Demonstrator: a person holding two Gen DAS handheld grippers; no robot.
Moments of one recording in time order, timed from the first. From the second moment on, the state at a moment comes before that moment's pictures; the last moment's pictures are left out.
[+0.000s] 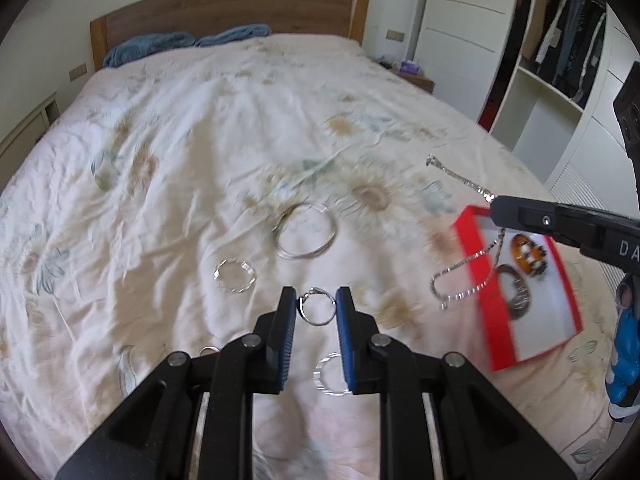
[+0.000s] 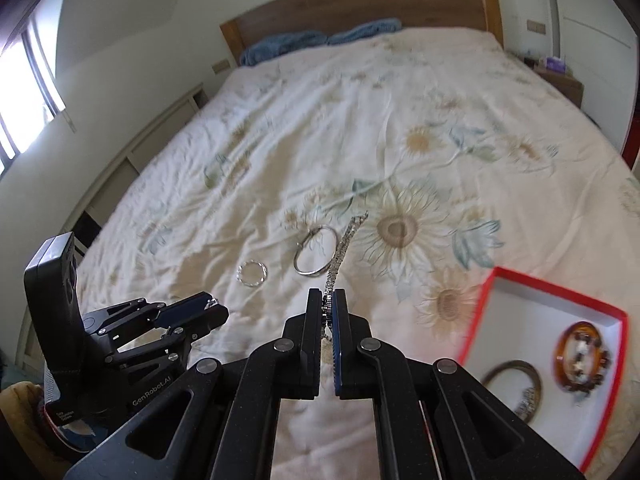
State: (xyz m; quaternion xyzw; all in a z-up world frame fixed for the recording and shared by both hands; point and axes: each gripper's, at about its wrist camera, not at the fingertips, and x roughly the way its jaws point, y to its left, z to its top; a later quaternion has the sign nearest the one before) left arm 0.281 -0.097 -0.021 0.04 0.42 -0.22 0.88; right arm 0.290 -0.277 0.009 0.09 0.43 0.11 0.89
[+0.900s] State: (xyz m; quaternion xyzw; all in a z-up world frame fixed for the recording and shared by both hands) left arm 0.187 -0.355 -0.078 0.11 0.49 -0.36 0.79; right arm 0.186 -0.478 -0.053 0.17 0.45 0.01 0.88
